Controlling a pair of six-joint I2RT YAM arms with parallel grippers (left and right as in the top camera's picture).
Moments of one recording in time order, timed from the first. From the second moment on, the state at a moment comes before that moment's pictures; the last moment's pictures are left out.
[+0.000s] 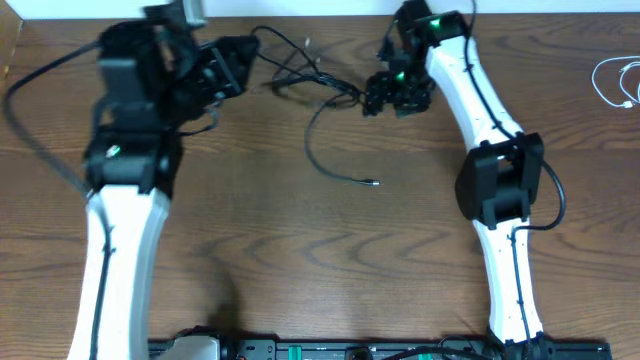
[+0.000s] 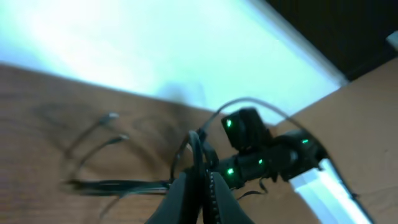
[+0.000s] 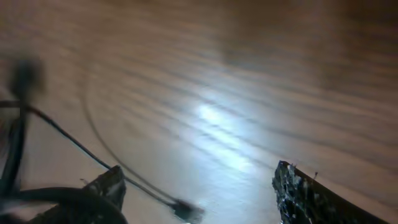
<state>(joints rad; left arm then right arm) -0.02 1.33 1.41 -0.39 0.54 -0.54 0.26 2.54 2.45 -1.39 -0.34 0.15</state>
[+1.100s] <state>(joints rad) 0.03 1.43 1.45 -0.76 0.57 -0.44 0.25 2.57 2.45 -1.26 -0.43 -0.01</state>
